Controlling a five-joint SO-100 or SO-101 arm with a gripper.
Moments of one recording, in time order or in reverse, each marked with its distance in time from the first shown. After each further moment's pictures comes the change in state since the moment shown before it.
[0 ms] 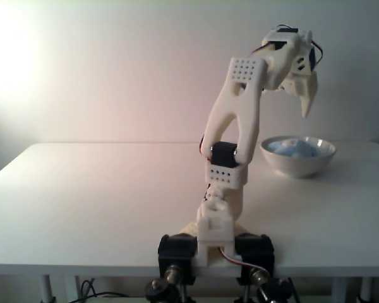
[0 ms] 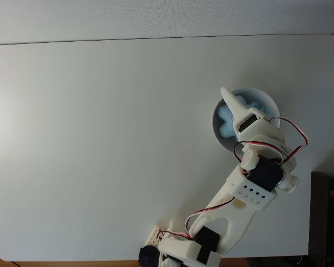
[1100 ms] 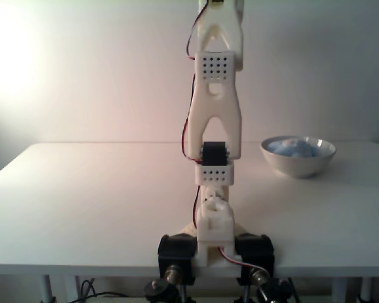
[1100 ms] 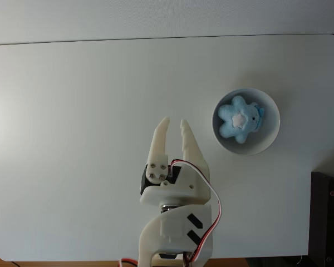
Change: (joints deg) arm -28.7 33.8 0.0 9.0 0.0
